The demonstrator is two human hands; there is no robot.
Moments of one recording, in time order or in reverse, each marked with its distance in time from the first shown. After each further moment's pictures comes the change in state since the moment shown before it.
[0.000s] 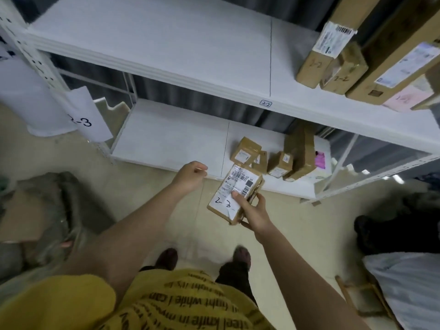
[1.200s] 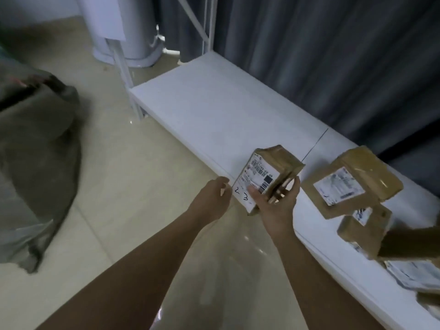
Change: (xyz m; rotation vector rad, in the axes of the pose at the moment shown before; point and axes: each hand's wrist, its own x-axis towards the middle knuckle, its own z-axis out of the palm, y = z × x) left_hand 0.365 -0.313 0.226 0.052 0.484 -0.054; right_hand 0.559 0.172 0.058 -0.202 -0.303 -0.590
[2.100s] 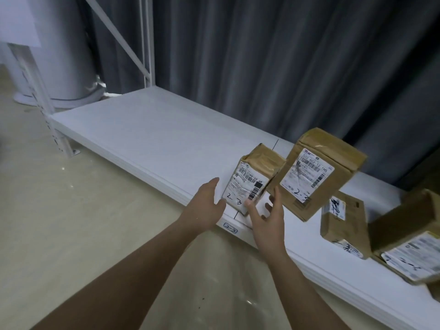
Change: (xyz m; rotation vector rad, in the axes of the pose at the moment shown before) left_hand 0.084 -0.025 0.113 -0.020 -0.003 0.381; right_hand 0.068 0.130 -0.044 -0.111 0.220 -0.256
